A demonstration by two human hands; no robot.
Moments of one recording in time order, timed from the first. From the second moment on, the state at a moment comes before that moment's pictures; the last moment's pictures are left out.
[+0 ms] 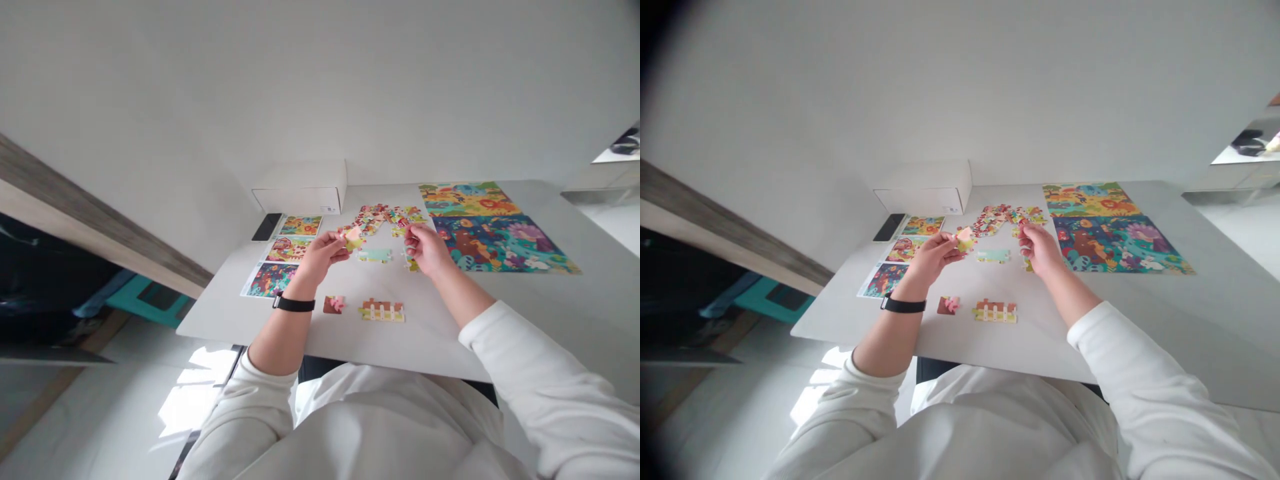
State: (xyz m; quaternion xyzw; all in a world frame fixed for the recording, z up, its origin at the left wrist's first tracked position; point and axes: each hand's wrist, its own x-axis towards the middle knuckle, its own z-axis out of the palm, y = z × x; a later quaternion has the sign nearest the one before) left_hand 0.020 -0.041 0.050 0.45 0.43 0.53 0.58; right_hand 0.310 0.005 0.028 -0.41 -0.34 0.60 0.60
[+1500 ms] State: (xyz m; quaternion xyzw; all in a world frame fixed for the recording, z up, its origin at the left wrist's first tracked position) left_hand 0.053 -0.054 0.027 0.49 0.46 0.40 0.63; right_hand 0.271 -0.027 0.002 -0.39 -0.59 0.52 0.48
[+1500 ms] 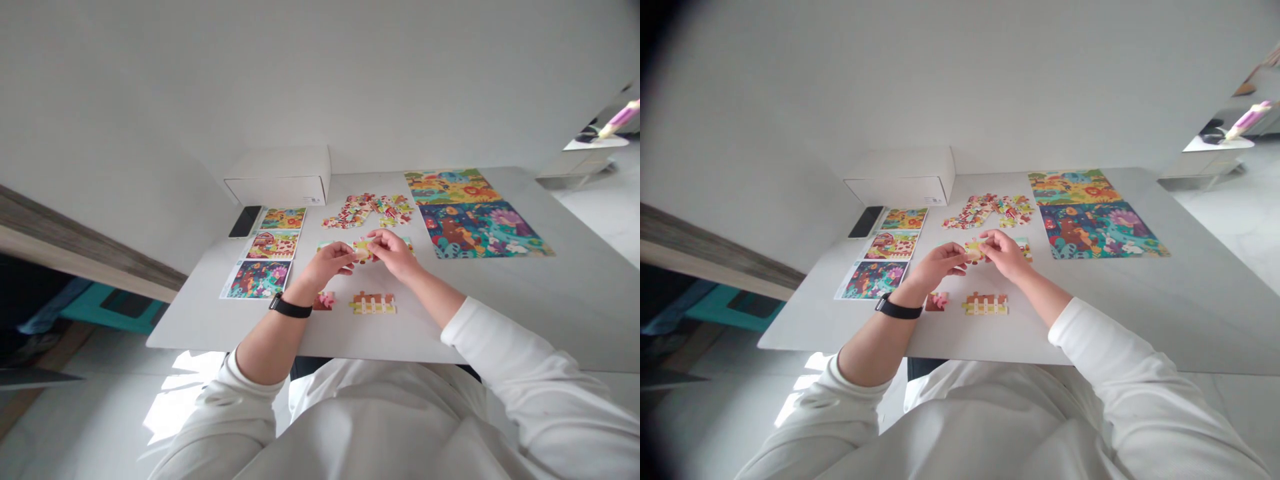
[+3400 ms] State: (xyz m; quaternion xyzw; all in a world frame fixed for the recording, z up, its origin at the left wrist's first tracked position) left_hand 0.050 -0.054 0.026 0.51 0.46 0.38 0.61; right_hand 0.275 -0.027 0.000 -0.41 -0.58 0.55 0.45
